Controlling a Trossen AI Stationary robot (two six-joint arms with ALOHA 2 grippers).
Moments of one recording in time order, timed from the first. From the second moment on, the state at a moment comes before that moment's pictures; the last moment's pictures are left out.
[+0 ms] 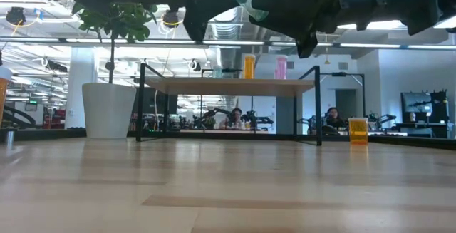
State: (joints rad) left arm -0.17 1.52 0.71 0.74 -0.01 -0.24; right arm 0.33 1.61 0.58 0.98 0.34 0.24
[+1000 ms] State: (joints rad) left arm -0.17 1.52 0.71 0.73 -0.01 -0.28; right arm 0.33 1.61 0.59 0.96 0.34 0.24
